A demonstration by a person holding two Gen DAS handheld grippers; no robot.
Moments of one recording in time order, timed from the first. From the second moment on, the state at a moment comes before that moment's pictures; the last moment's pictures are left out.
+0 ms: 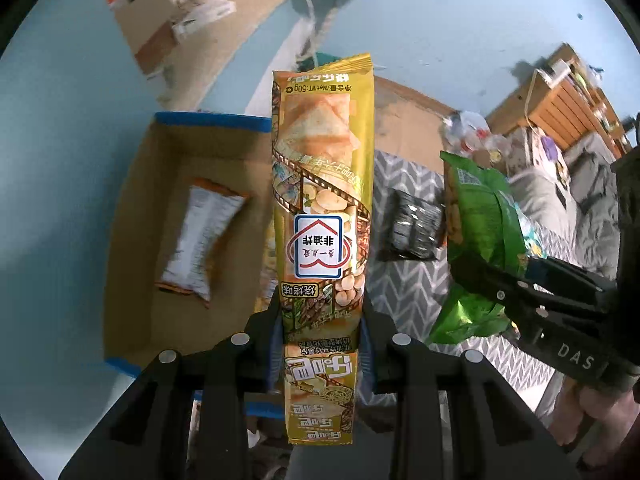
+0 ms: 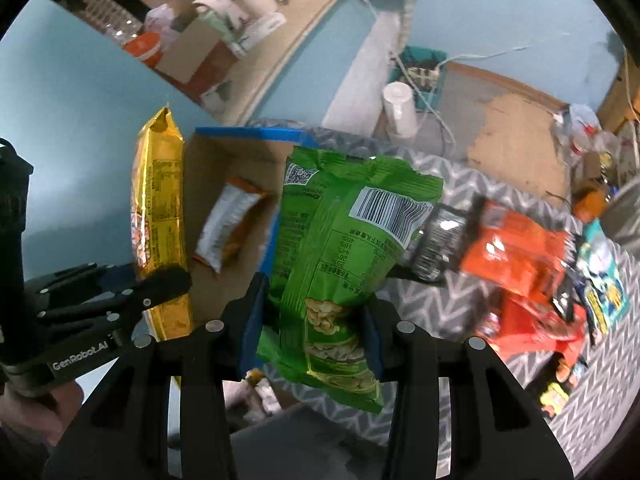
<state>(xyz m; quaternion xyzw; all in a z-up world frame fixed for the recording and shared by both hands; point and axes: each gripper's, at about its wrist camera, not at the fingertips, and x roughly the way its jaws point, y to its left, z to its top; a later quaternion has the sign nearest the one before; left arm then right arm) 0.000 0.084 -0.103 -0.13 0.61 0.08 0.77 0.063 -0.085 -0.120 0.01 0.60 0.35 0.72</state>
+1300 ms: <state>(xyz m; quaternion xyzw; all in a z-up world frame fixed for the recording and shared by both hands) 0.004 0.184 -0.165 -0.14 0.64 0.16 0.74 0.072 0.052 -0.176 0.00 0.65 0.38 0.66</state>
